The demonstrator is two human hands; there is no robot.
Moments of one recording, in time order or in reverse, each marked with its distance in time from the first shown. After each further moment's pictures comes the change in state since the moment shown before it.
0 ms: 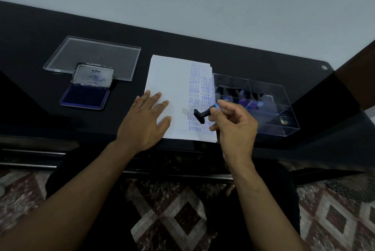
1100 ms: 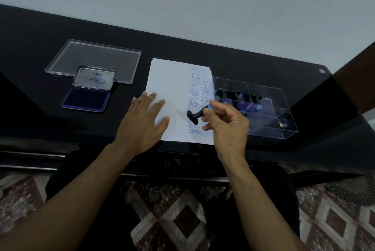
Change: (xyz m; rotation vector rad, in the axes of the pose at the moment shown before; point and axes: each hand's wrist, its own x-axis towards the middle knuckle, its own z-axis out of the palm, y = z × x) left_hand -0.003 0.005 -0.012 -0.042 0.034 -0.034; right_hand -0.001 -0.005 0.012 -0.035 -0.070 0.044
